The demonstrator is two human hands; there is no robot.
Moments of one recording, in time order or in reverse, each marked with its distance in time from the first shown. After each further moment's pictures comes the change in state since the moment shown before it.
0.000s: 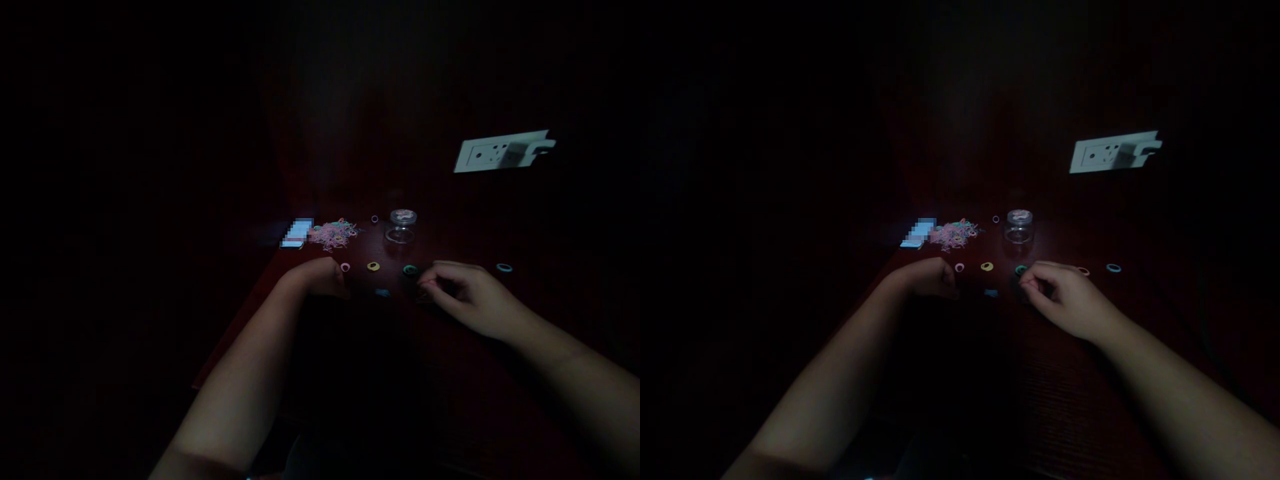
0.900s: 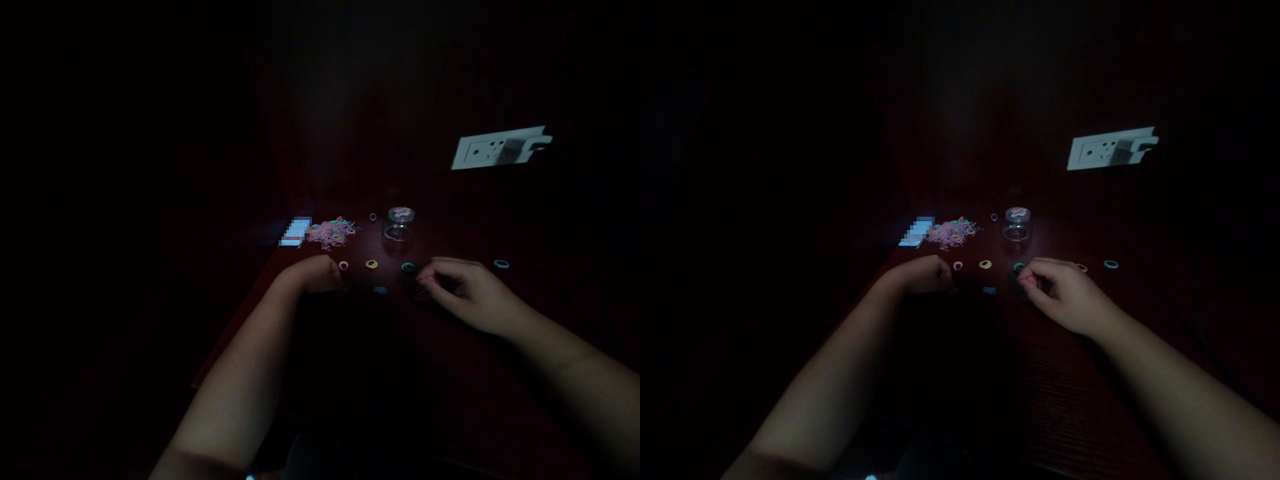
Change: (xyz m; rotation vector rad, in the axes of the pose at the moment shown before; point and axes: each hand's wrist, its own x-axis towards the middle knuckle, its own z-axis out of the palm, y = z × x) left_hand 0.000 -0.006 0.001 0.007 0.037 -0.017; right_hand 0.000 0.000 -0.001 0.007 0.005 0.016
